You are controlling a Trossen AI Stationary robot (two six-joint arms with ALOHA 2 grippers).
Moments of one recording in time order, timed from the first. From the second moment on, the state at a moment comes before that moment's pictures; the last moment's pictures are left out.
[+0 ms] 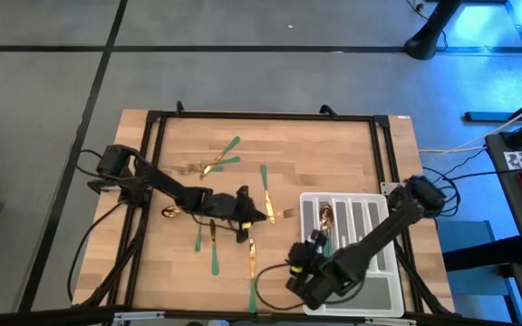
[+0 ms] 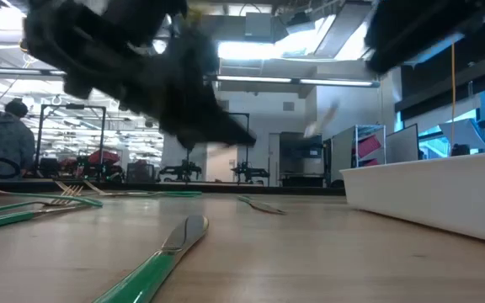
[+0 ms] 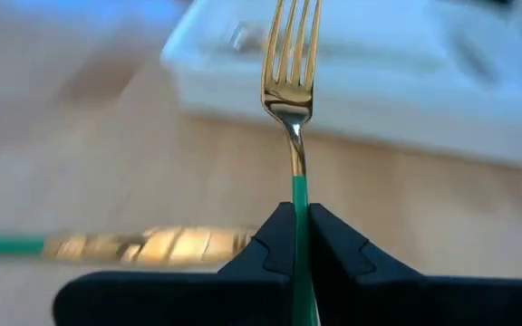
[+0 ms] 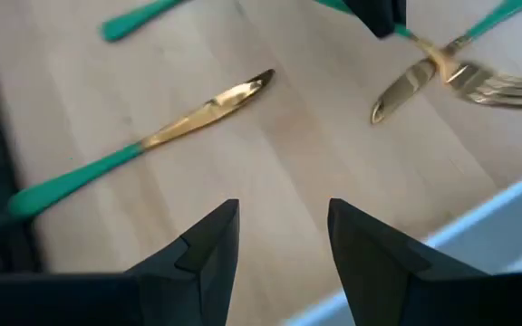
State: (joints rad) left arm -0.20 1.78 0.68 0.68 -0.19 -0.25; right arm 0.72 1.92 1.51 -0.84 0.60 1.13
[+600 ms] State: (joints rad) left arm -0.28 1.72 0.68 1.29 -0.23 0.08; right arm 0.74 1.95 1.55 -0.81 1.34 1.25
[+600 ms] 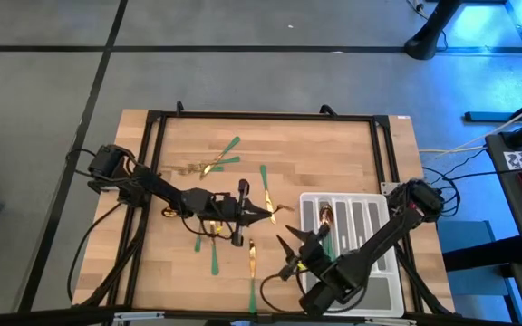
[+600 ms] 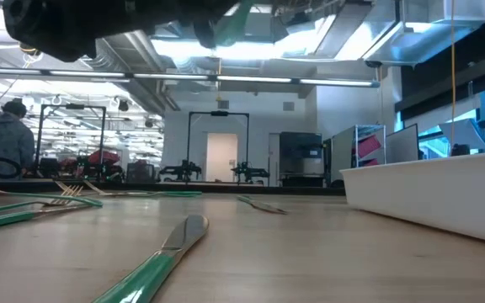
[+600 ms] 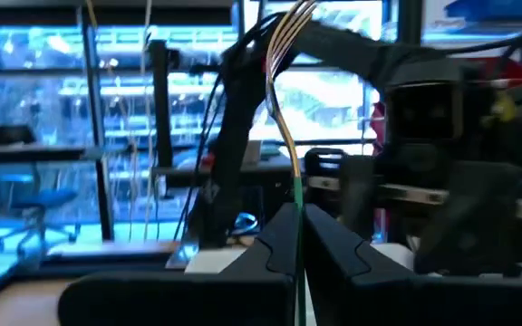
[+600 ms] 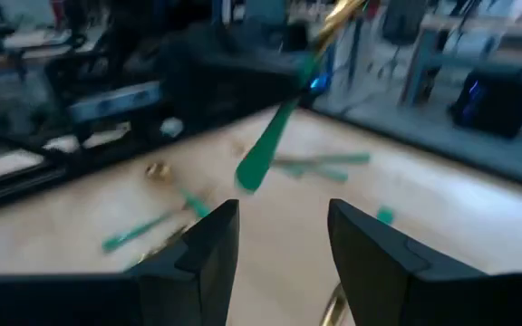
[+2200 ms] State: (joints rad) left arm -0.30 1.72 0.70 1.43 0.09 0.03; right arm 0.58 1.99 1.56 -0.10 1.03 0.36
